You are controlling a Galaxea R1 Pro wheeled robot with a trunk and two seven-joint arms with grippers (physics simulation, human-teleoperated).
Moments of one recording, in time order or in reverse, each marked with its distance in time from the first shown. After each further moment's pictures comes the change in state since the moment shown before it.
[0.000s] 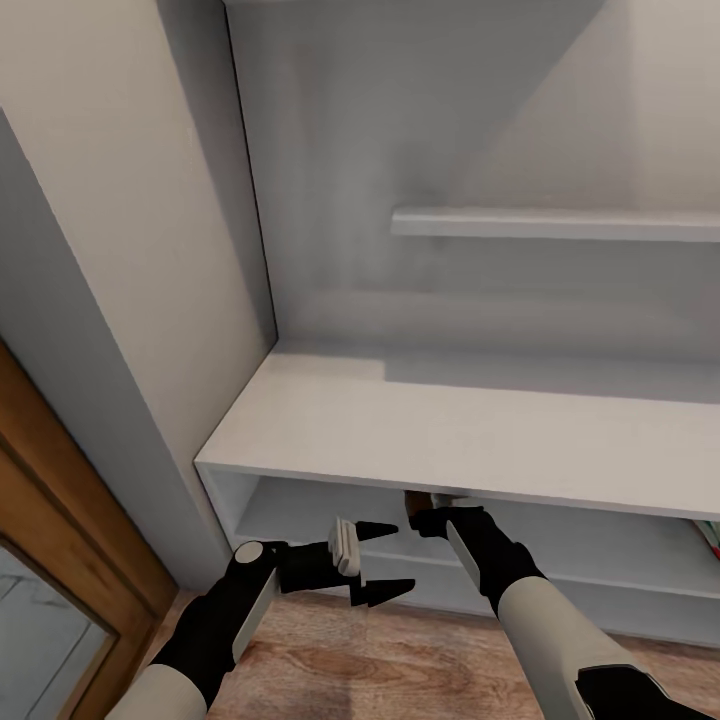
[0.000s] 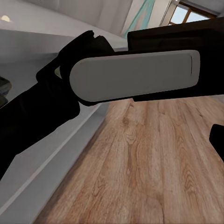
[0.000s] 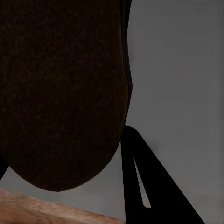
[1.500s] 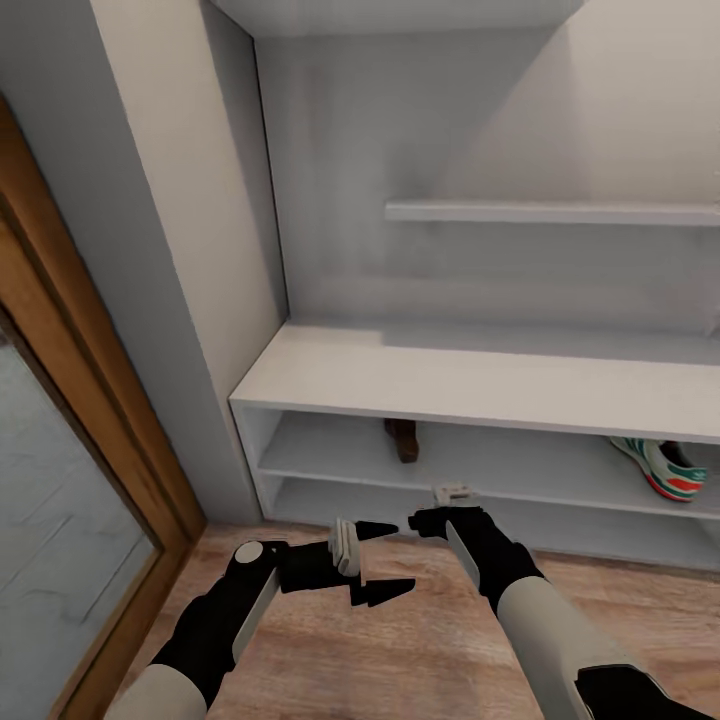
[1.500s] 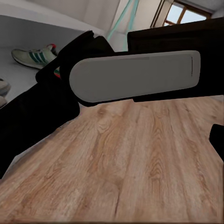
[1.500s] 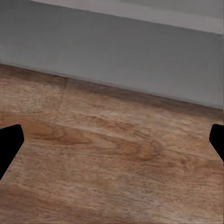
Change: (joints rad) left arm 0.000 0.000 0.000 -0.001 0.000 0.000 0.000; right arm 0.000 0.001 0.006 0.000 -0.003 0.000 0.001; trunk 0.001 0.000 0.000
